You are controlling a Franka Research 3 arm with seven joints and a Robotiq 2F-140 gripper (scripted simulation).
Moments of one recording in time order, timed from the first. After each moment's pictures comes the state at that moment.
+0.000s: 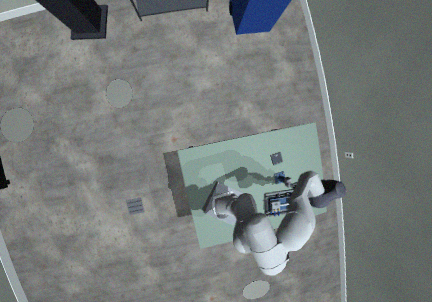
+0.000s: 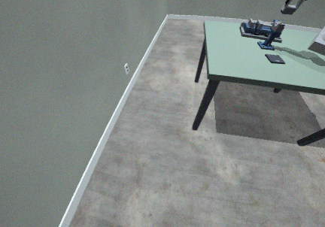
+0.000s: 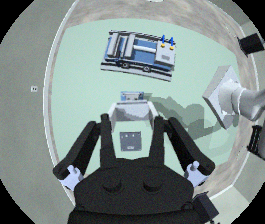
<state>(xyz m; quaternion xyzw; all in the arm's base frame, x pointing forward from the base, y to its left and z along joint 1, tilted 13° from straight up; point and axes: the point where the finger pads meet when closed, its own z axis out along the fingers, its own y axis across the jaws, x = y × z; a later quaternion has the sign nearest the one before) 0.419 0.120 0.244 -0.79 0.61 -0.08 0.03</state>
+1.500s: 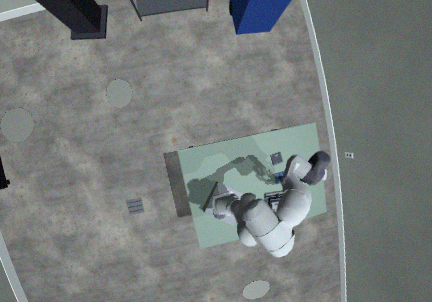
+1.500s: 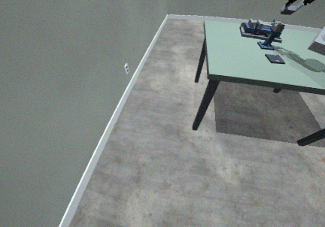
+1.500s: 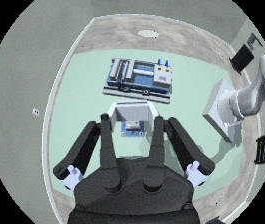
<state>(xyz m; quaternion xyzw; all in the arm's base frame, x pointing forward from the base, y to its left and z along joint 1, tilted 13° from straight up) 0.419 0.131 0.241 -0.75 0.61 -0.24 -0.11</state>
